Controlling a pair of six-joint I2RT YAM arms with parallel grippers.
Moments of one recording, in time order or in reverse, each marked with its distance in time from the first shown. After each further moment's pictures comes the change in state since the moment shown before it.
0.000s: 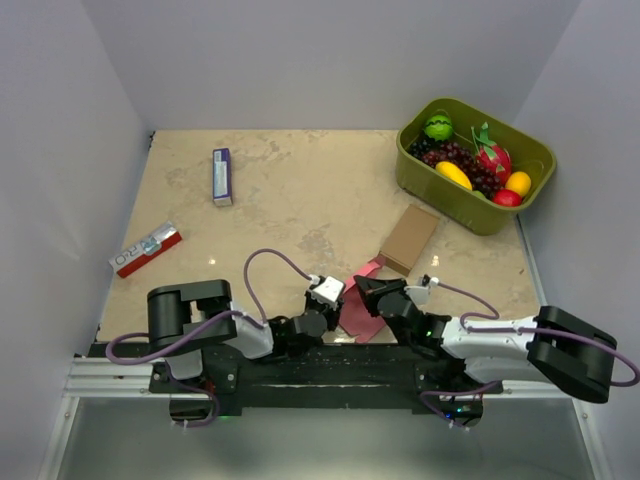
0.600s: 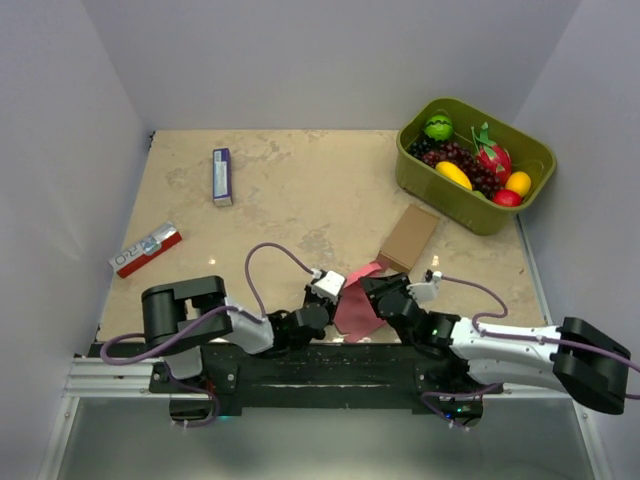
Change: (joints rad) left arm 0.027 -0.008 0.034 -0.074 -0.003 0.036; right arm 0.008 -0.105 0.053 -0.243 0.025 -0.142
